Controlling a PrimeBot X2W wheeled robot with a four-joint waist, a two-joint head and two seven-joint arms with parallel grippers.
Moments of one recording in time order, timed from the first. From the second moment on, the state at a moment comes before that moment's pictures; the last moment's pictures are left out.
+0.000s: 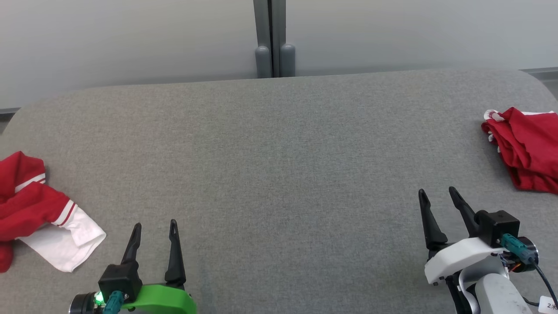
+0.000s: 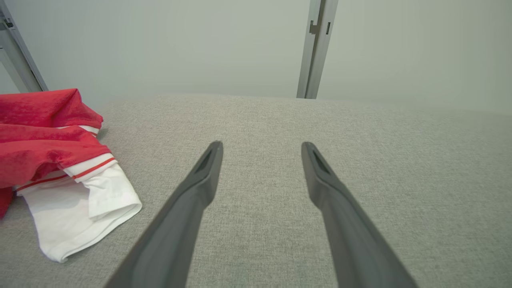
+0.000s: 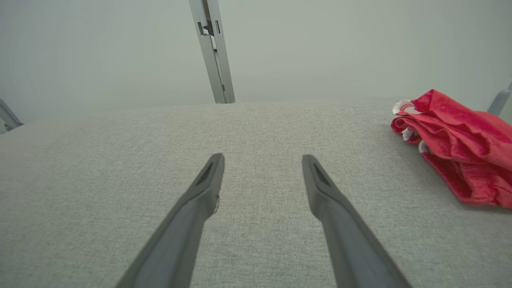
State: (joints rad) left arm 0.01 0.05 -0.11 0.23 -0.19 0.01 -0.26; right arm -0.17 -0.05 -0.04 0.39 0.16 0.13 -0.26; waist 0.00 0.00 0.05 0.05
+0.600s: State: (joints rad) left arm -0.01 0.05 -0.07 0.29 -0.25 0.07 -0.26; right arm -0.19 -0.05 0.01 0.41 0.16 0.13 -0.26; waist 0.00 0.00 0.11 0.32
